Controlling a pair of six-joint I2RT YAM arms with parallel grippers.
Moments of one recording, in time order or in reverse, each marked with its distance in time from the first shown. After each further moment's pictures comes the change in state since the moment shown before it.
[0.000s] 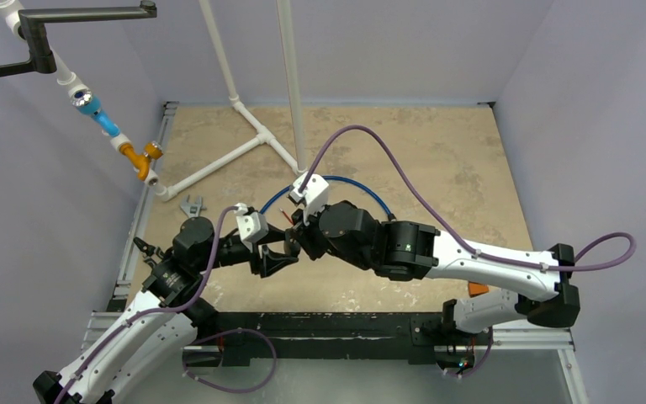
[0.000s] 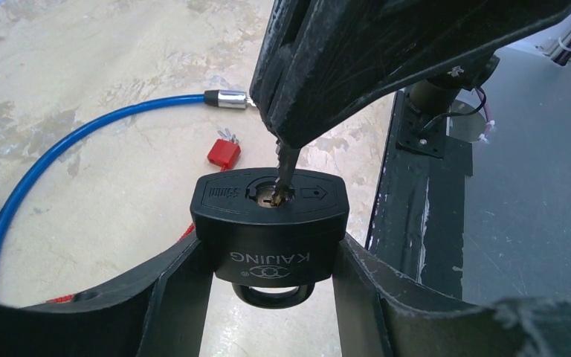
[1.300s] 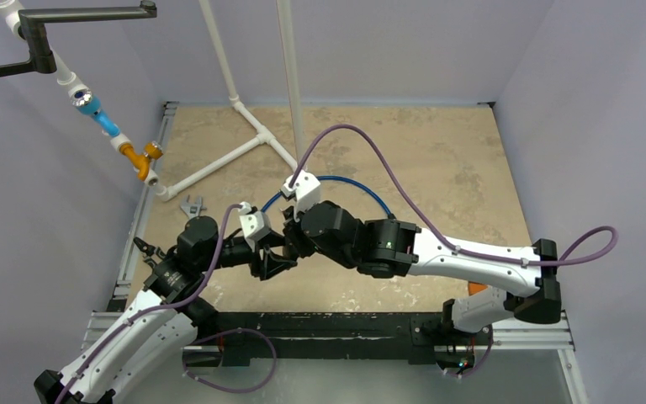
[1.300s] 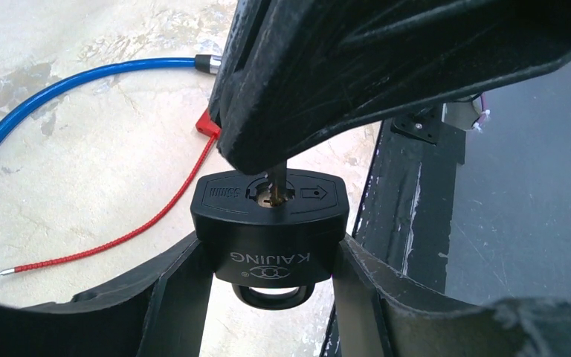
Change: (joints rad) left arm 0.011 0.012 -0.003 -0.077 -0.009 -0.030; right arm -0.005 0.097 0.041 -0.024 0.043 0.092
